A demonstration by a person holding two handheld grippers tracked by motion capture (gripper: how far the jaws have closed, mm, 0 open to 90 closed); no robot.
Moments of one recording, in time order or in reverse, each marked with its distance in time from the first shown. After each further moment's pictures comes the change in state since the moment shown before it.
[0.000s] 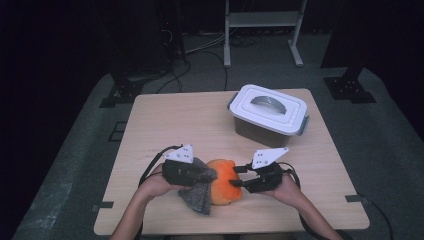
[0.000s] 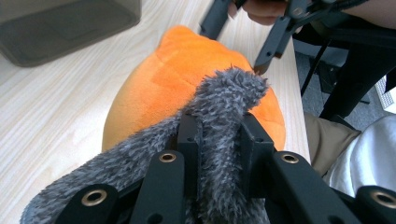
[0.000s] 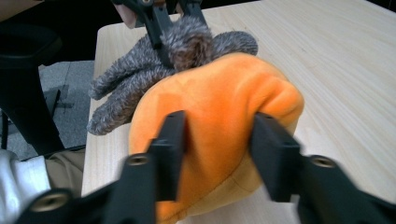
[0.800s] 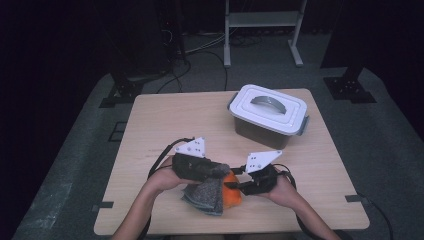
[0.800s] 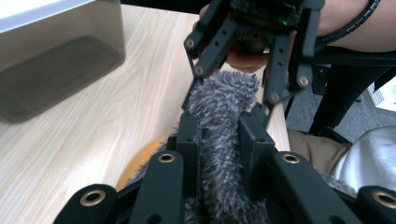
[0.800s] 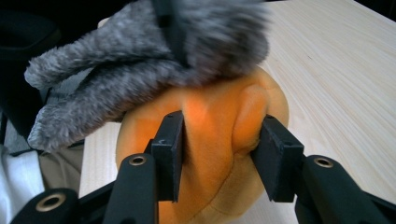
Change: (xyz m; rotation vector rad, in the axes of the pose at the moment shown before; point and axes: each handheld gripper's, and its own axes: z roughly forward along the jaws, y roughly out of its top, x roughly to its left) left arm -0.010 0.047 0.009 -0.022 -0.043 0.075; right arm 0.012 0.009 0.009 0.022 -0.007 -0.056
